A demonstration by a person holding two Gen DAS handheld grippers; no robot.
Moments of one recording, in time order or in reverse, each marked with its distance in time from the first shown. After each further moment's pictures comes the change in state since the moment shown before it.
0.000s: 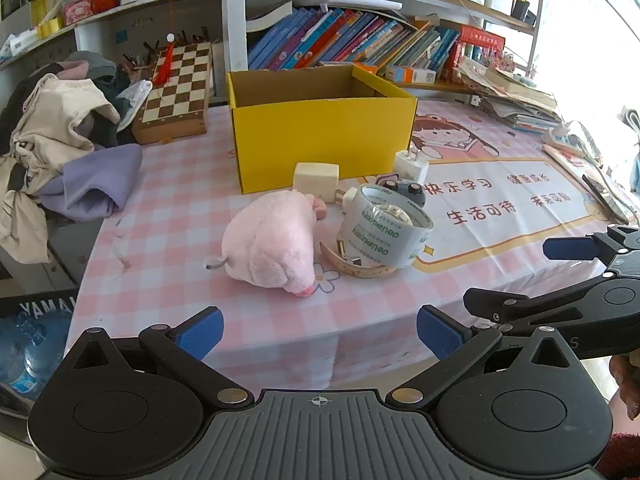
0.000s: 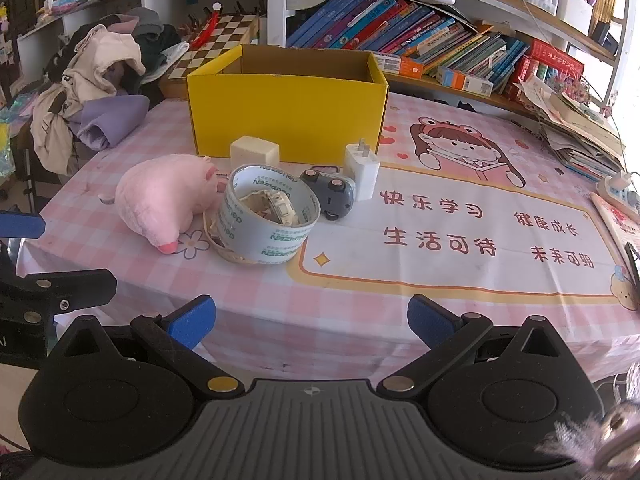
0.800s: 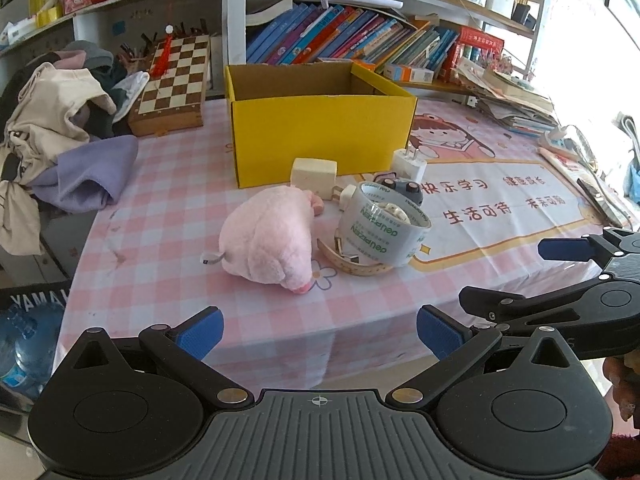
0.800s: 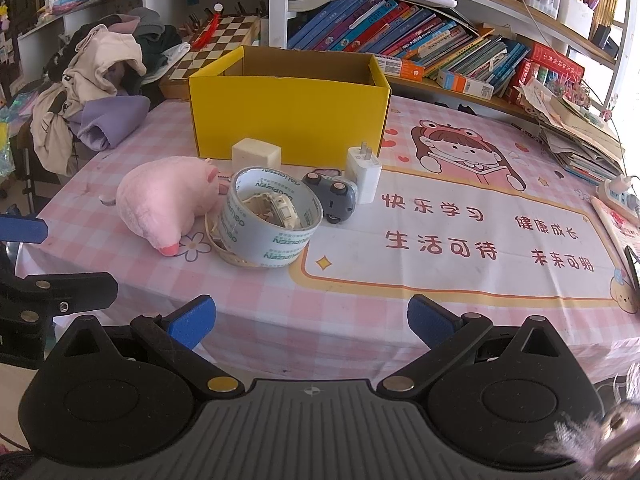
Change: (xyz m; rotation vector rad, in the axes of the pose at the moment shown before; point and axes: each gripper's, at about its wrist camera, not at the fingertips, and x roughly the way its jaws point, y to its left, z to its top) left arm 0.001 0.005 -0.001 -0.023 0.011 -0.031; right arm 0.002 0.000 0.002 -0.007 -0.007 0.001
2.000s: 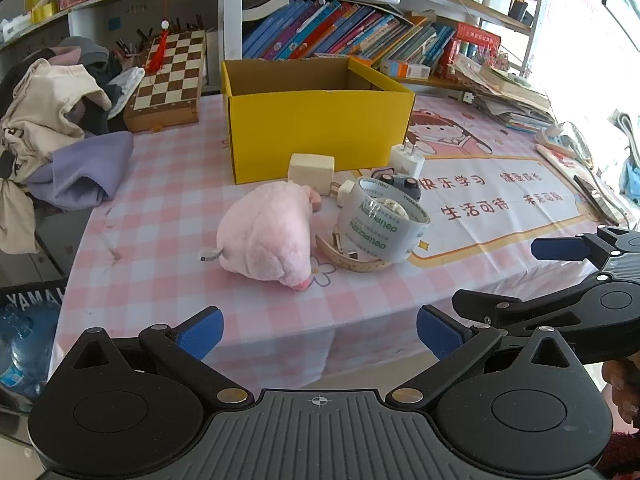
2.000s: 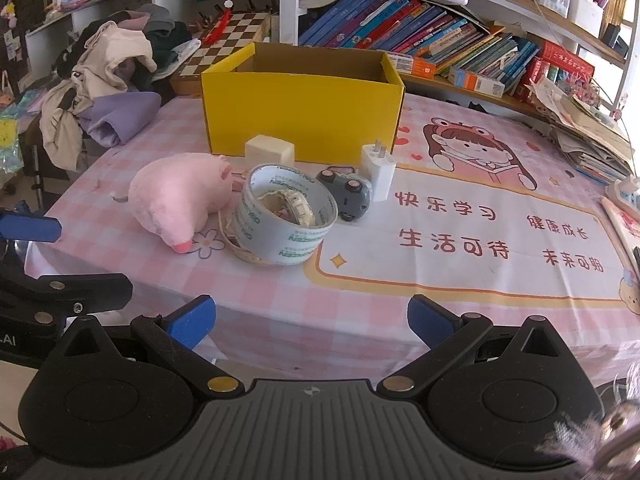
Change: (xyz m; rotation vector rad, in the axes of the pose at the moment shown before) left arm 0.003 0.004 0.000 0.003 0.014 -0.018; right arm 0.001 0.005 0.001 -0.009 0.012 0.031
